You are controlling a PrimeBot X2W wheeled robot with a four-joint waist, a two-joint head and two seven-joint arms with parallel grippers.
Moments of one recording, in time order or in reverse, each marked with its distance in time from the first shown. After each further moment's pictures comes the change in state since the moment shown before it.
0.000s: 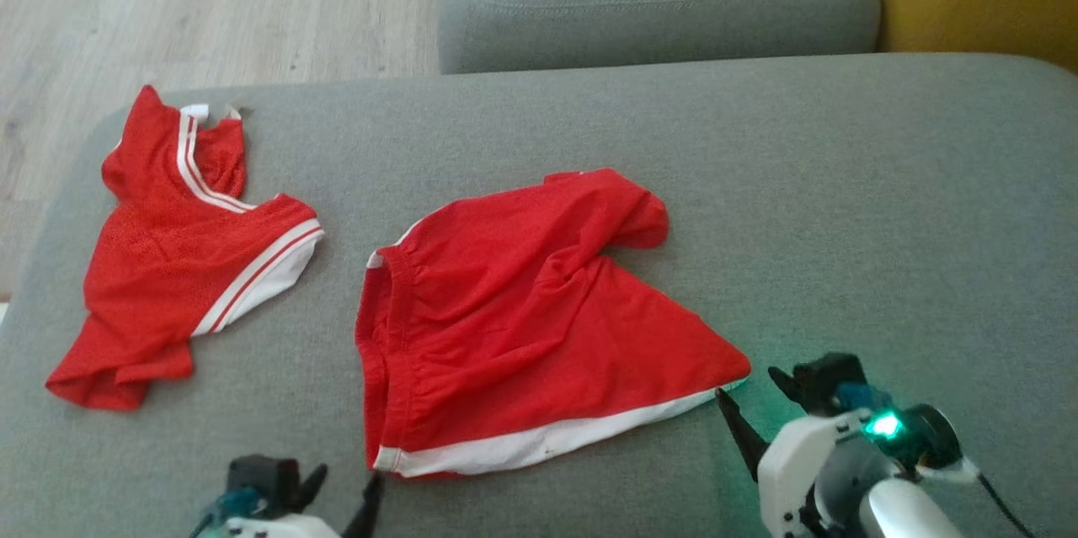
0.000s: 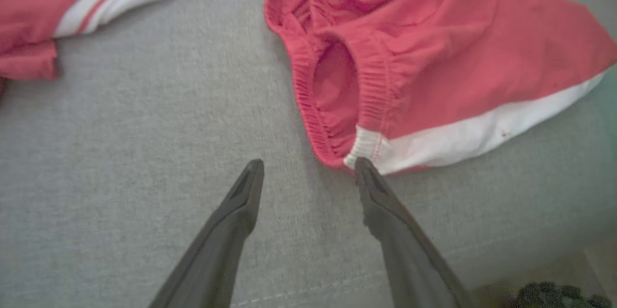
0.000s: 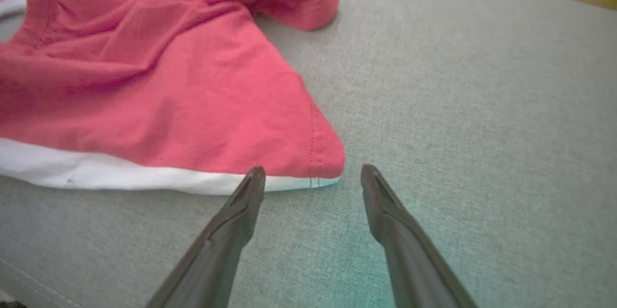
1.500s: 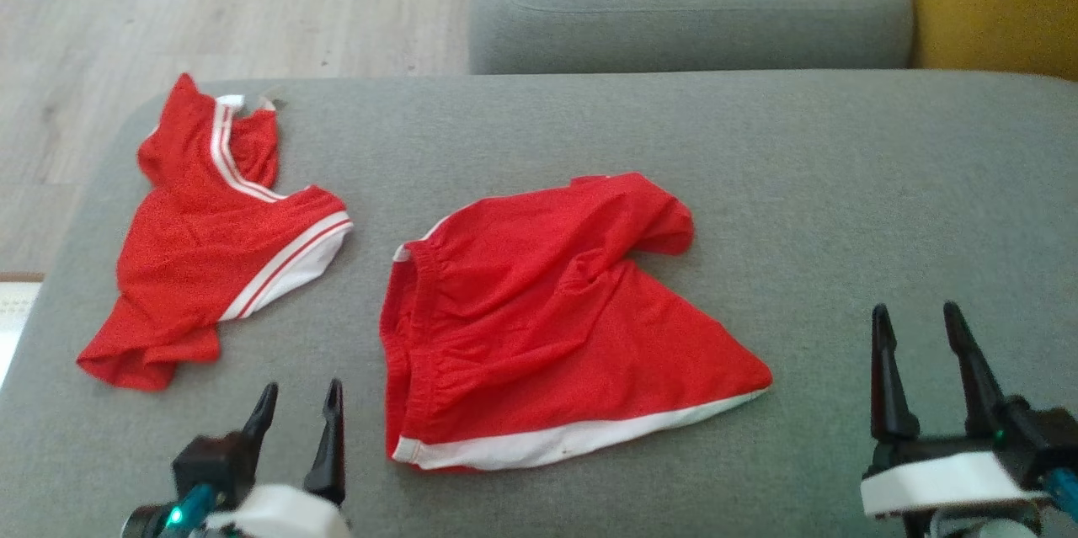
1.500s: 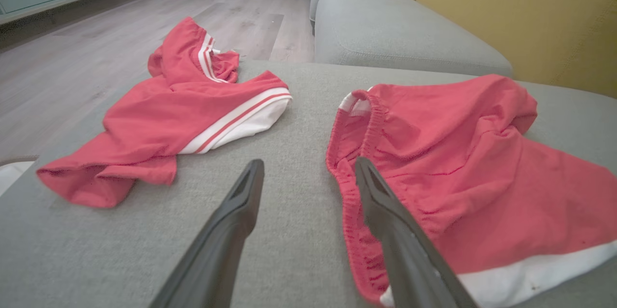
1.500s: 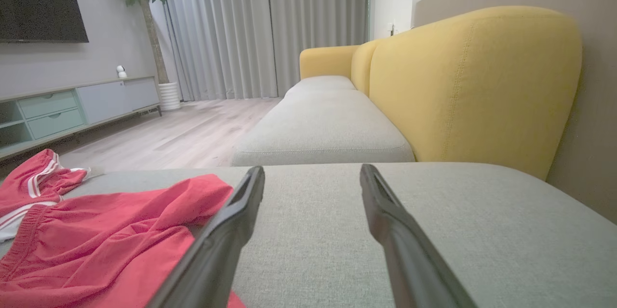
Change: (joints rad) left arm -0.137 0.168 -0.284 -0.034 -0.266 0.377 -0.403; right arm 0.156 0.098 -0.342 -0.253 -0.015 0.000 -0.474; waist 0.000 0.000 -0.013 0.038
